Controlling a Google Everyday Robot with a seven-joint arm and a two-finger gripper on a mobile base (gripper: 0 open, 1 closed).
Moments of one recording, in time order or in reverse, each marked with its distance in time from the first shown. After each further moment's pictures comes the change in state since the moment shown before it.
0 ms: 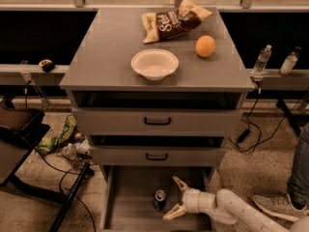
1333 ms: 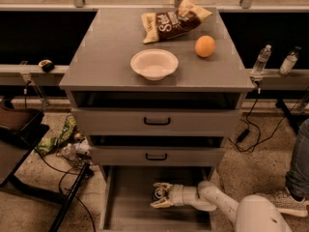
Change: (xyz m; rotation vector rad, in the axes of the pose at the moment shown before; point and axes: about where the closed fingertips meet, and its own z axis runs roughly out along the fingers) arm 0.062 -0.013 0.093 -0.126 0.019 -0.050
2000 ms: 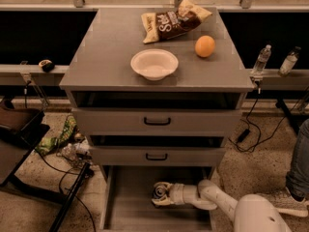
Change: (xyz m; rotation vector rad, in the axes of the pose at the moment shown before) arm 0.005 -0.009 0.000 0.001 0.011 0.004
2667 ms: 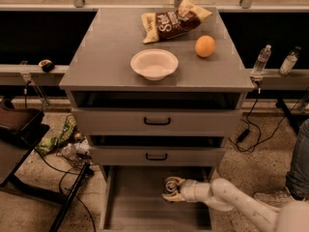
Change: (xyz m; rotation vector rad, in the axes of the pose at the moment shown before) arm -0.052 -0.011 -0.069 0.116 0.075 -0.029
